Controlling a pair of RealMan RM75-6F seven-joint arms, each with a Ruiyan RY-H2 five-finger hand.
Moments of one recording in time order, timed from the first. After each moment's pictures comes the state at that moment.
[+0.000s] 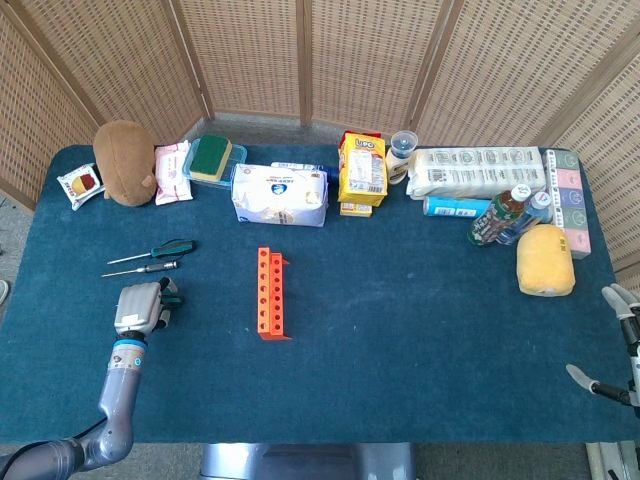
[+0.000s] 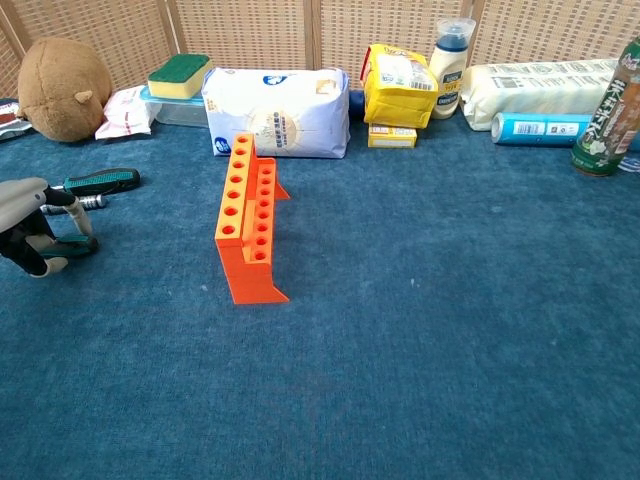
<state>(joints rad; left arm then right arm) -0.44 -1.66 -0.20 -1.39 0.91 1.13 0.50 -0.01 -0.97 0.06 -1.64 -1.57 1.61 0.31</state>
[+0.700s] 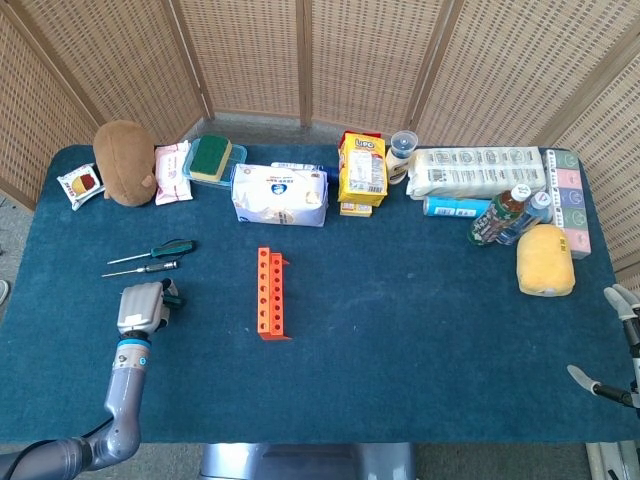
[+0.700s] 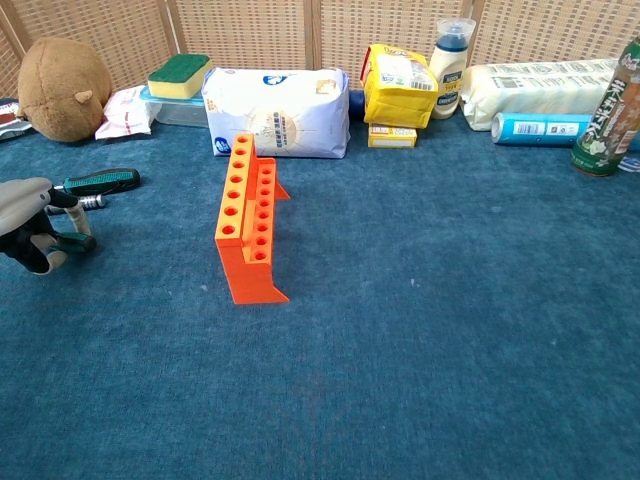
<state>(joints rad) -0.46 -1.67 -0.20 -1.40 0.87 1.17 0.56 -0.02 -0.97 0.06 -1.64 -1.57 1.62 0.32</state>
